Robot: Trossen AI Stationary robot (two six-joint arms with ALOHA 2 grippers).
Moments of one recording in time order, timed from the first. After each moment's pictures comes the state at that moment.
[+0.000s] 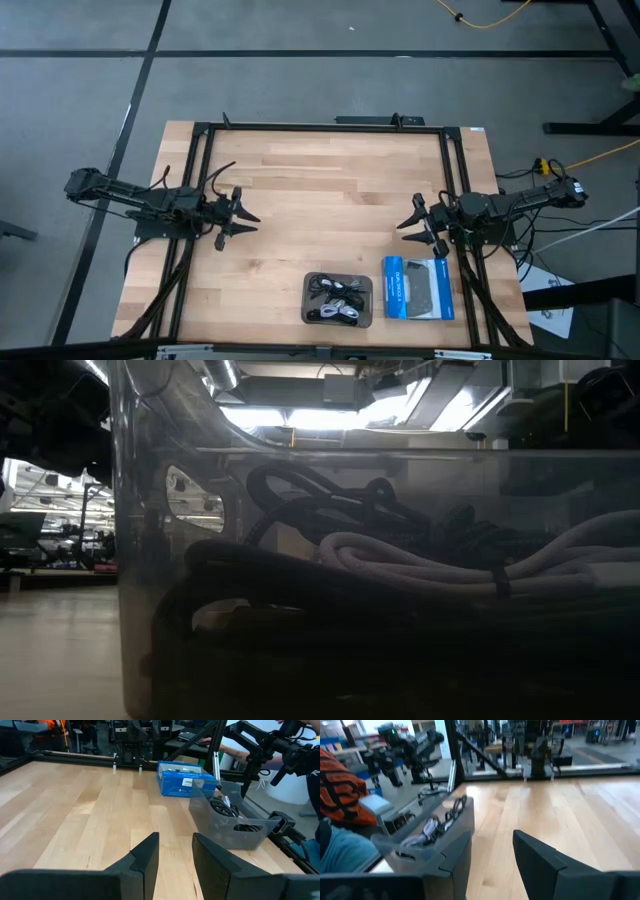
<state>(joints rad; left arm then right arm) -0.15 0.33 0.01 0.22 0.00 -0.15 0.22 0.25 0.01 0.16 -0.07 0.12</state>
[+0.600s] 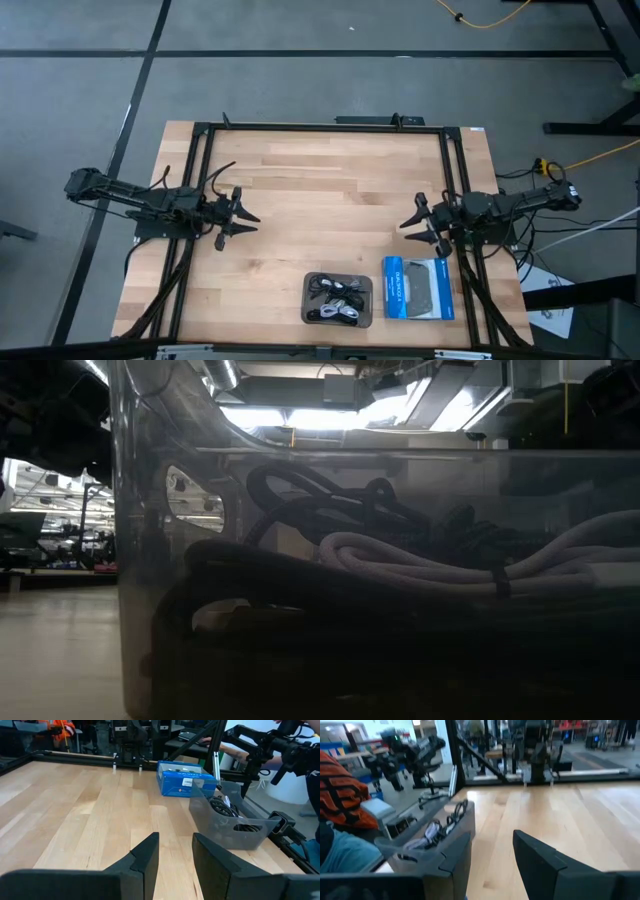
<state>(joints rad) -0.15 0.33 0.01 0.22 0.00 -0.15 0.22 0.15 0.01 0.07 -0.07 0.12</state>
